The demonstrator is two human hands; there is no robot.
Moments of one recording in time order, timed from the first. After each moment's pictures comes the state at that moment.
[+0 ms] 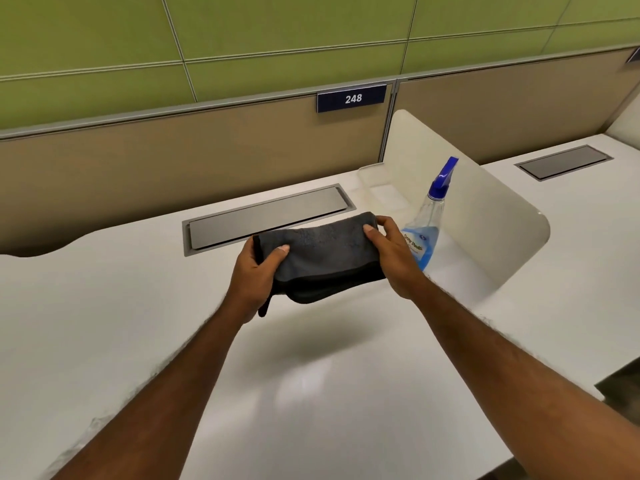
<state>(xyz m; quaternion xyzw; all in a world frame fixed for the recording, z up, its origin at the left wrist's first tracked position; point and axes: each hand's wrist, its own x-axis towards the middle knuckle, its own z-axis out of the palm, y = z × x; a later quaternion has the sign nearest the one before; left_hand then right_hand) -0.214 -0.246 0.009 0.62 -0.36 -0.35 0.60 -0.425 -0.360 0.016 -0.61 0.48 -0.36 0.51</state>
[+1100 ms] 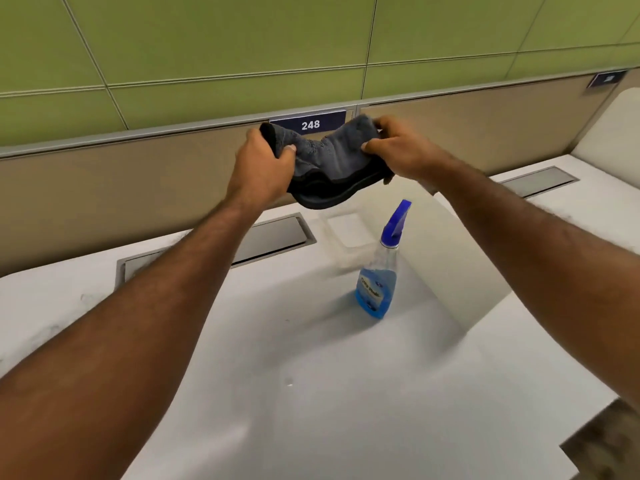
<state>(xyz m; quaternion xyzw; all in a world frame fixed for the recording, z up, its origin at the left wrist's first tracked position) -0.270 -0.466 0.156 0.74 -0.45 -0.14 0.47 -0.469 -0.556 0.185 -0.78 0.45 -0.27 0.34</state>
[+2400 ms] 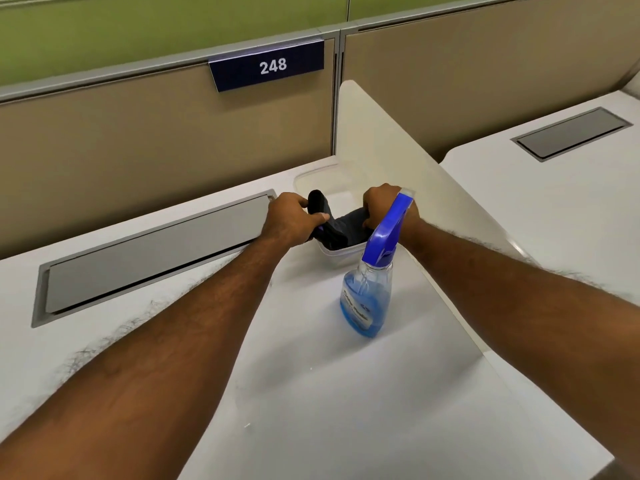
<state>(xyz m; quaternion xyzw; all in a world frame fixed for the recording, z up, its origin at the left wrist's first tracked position) -0.328 -0.597 -0.024 0.78 -0.42 -0.34 0.32 -0.500 -0.702 -0.059 -0.83 0.55 -0.01 0.12</state>
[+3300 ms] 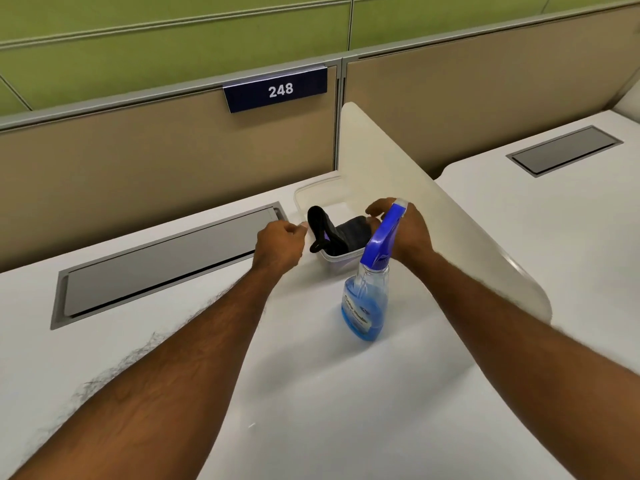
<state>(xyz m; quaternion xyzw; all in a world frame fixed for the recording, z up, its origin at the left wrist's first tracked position) -0.320 -0.558 -0.033 0.79 -0.37 -0.31 0.37 -0.525 -0.642 -0.034 -0.79 0.52 -0.25 0.21</state>
